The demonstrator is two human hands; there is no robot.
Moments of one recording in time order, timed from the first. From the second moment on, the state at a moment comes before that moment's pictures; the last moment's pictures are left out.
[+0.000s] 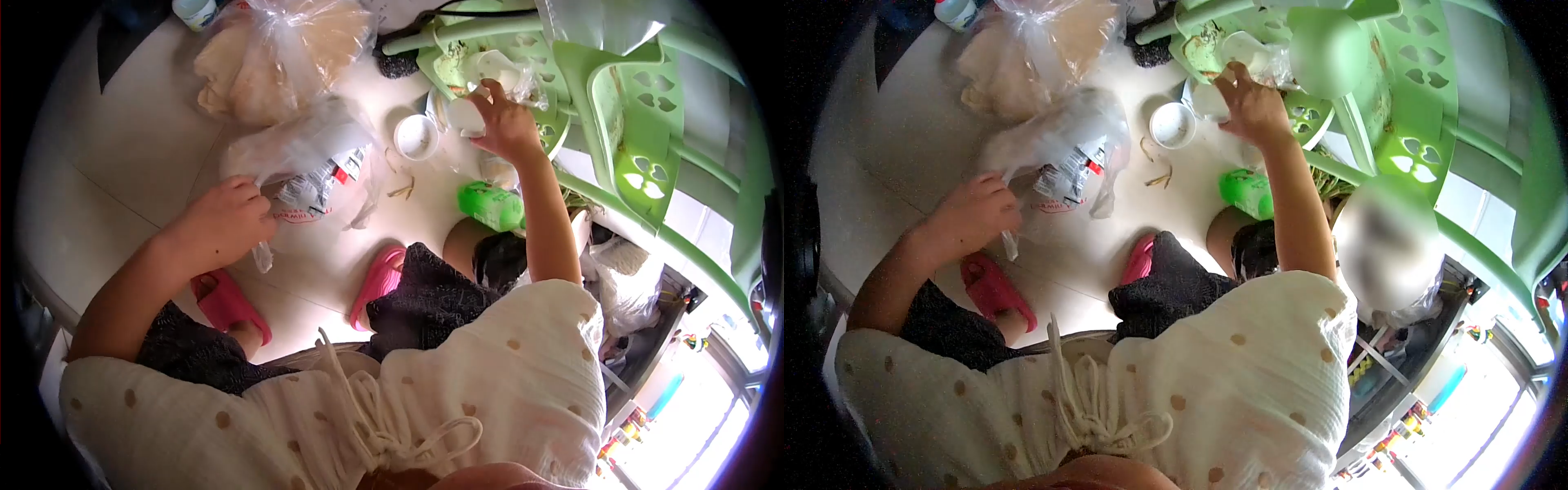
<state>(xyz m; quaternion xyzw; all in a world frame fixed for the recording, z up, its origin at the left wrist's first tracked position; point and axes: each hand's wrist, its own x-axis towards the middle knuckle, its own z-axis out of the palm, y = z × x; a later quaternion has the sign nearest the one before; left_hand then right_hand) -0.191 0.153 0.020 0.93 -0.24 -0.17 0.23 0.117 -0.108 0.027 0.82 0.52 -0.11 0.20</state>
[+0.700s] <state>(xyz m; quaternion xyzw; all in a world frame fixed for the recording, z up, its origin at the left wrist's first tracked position) -0.190 0.148 0.023 0.94 -0.25 -0.11 0.21 0.034 -0.187 -0.049 0.78 0.44 -0.45 0.05</state>
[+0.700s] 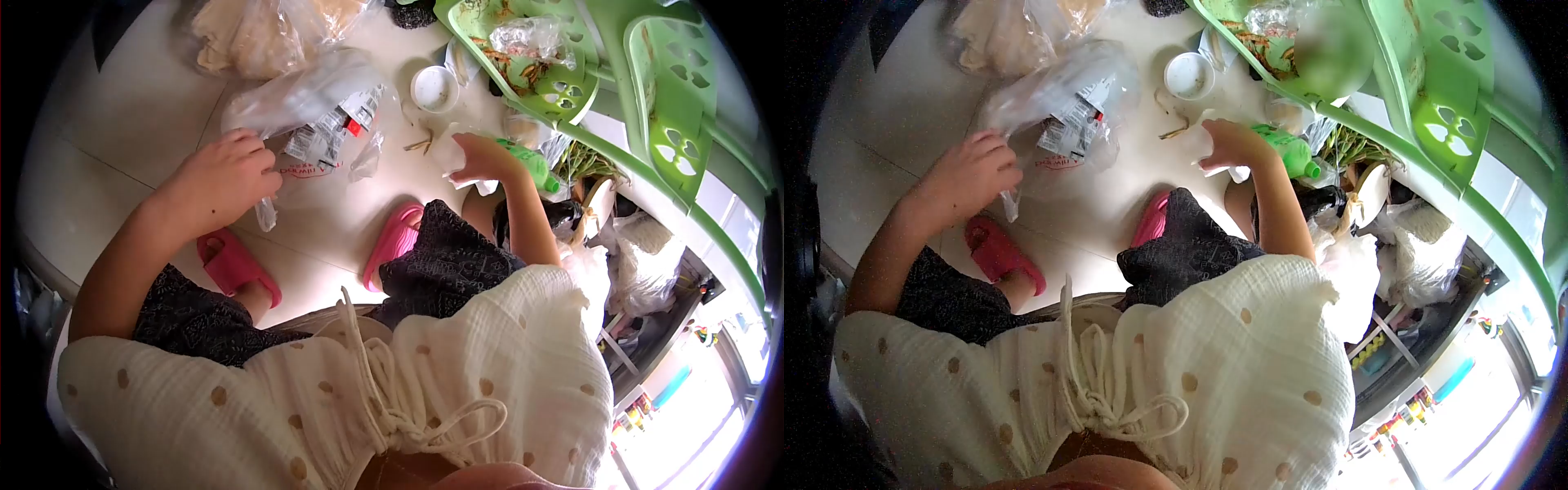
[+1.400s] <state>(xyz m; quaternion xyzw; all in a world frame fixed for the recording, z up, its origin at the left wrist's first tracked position) -0.187 0.146 0.023 0.93 -0.24 -0.14 0.22 0.076 -0.263 -0.093 0.54 -0.12 -0.53 -0.64</state>
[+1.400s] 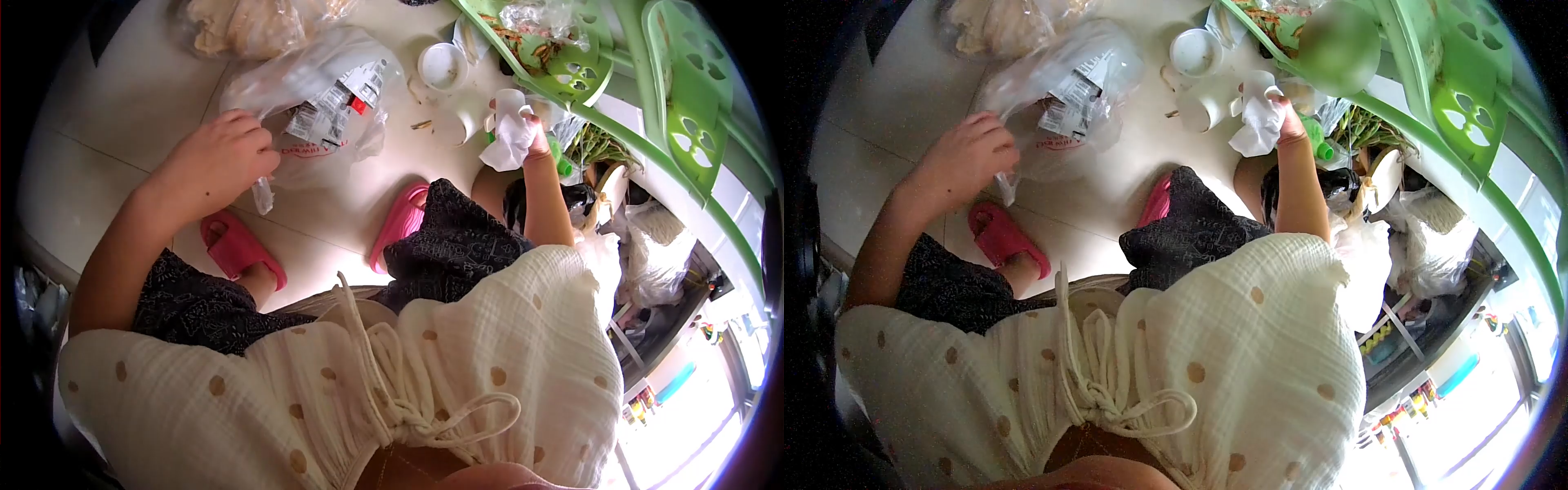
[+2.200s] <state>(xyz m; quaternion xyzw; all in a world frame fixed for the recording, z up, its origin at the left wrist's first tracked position) -0.139 0.120 0.065 0.91 -0.18 0.00 0.38 -0.006 -0.073 0.098 0.64 0.62 -0.40 -0.23</state>
